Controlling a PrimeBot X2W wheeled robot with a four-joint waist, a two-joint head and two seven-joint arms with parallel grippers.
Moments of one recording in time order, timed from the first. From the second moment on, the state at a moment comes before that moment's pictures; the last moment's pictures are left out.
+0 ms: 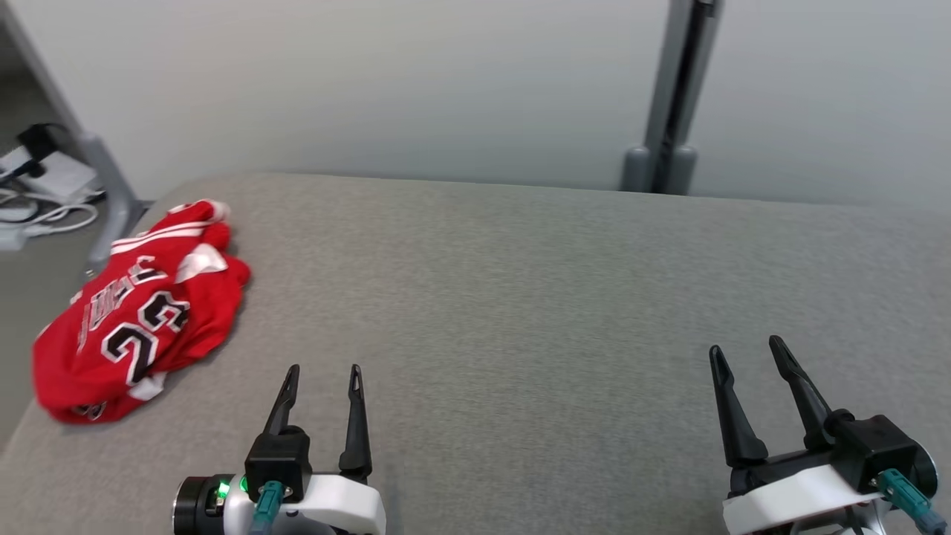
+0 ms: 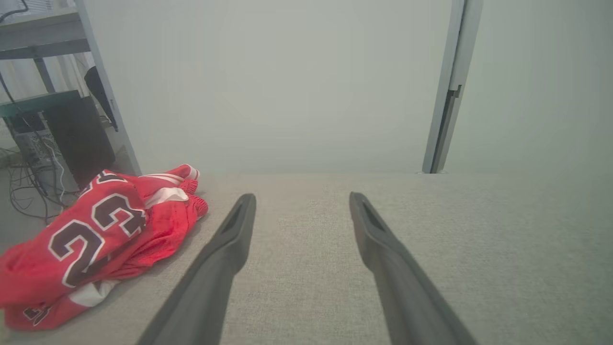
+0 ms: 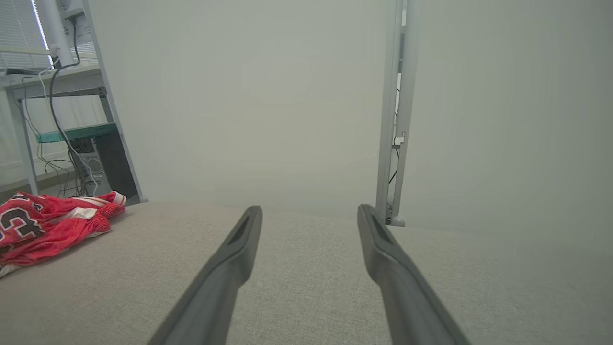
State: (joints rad) left arm -0.07 0.05 -0.30 0.28 -0.18 0.28 -0.26; right arm -0.03 -0.05 0.08 0.14 0.13 0.13 -0.26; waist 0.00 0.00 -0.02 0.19
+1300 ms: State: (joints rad) left arm -0.02 0.05 -0.20 0.24 -0.13 0.27 -0.26; right arm -0.04 -0.05 0.15 0.14 0.16 0.13 -0.26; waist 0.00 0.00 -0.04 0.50
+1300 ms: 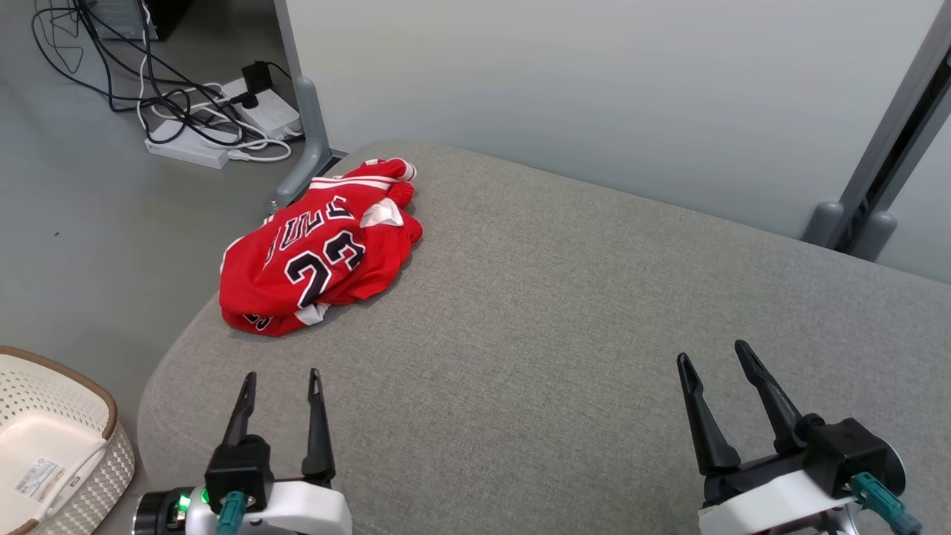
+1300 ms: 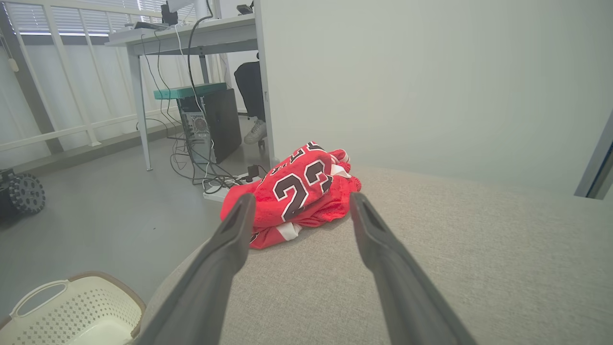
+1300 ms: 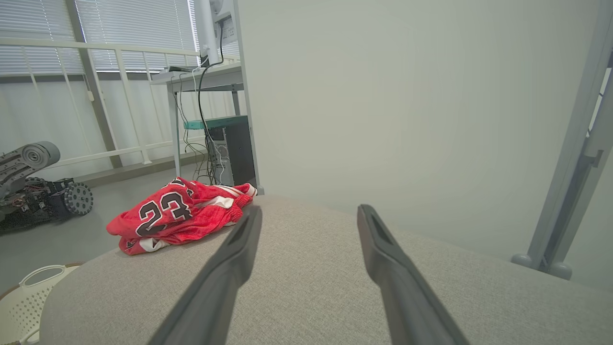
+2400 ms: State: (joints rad) left arm -0.64 0.25 -0.04 0.64 -0.28 0.11 0.05; right arm -0.17 -0.09 0.21 -0.02 0.00 0.13 -0.18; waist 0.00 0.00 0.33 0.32
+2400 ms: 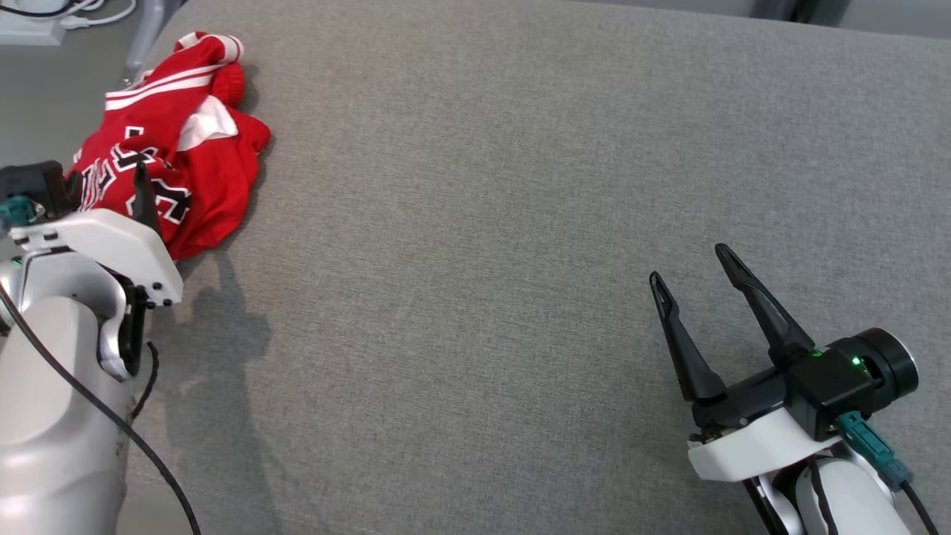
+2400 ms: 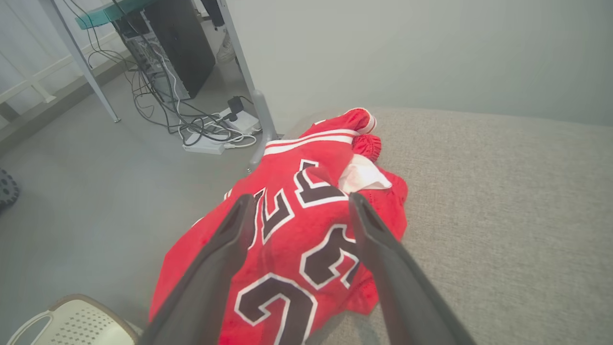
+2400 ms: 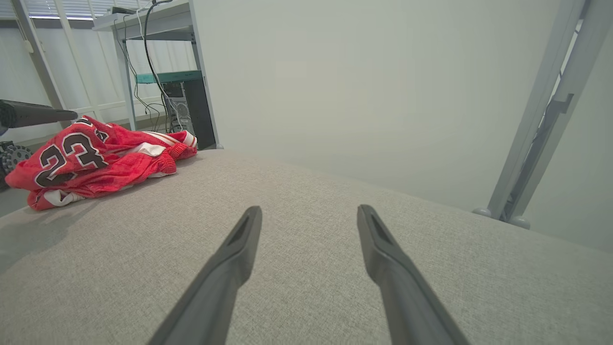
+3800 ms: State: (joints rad) left arm -0.73 0.18 -0.15 0.33 -0.32 0.06 -0.09; right arm -0.16 -0.05 0.14 0.06 0.02 0.13 -0.25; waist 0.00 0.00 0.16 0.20
